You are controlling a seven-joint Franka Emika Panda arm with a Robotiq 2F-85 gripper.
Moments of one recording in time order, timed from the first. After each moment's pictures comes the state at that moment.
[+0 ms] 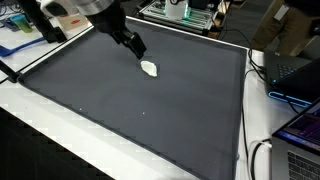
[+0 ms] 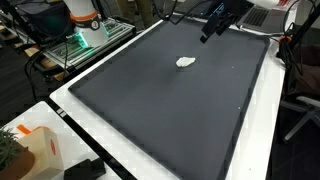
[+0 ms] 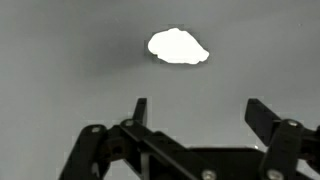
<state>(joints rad) 0.12 0.73 -0.02 -1.16 0.05 1.54 0.37</state>
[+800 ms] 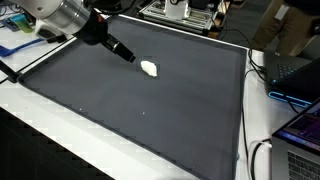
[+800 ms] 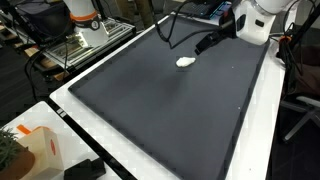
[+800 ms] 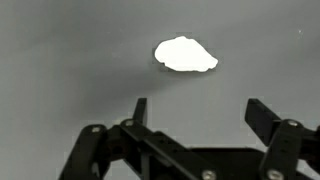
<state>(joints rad) 0.02 0.94 -0.01 -0.90 0.16 1.34 0.31</state>
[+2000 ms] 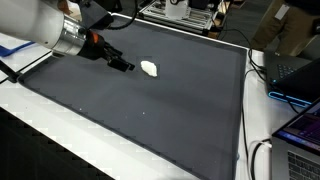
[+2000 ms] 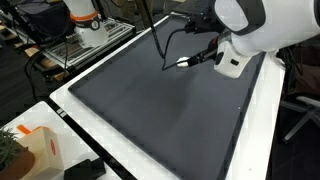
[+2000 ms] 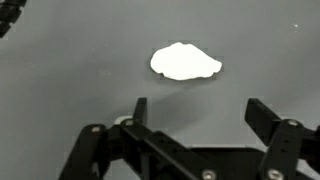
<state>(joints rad) -0.06 1.12 0.00 -0.73 0.30 1.22 0.40</state>
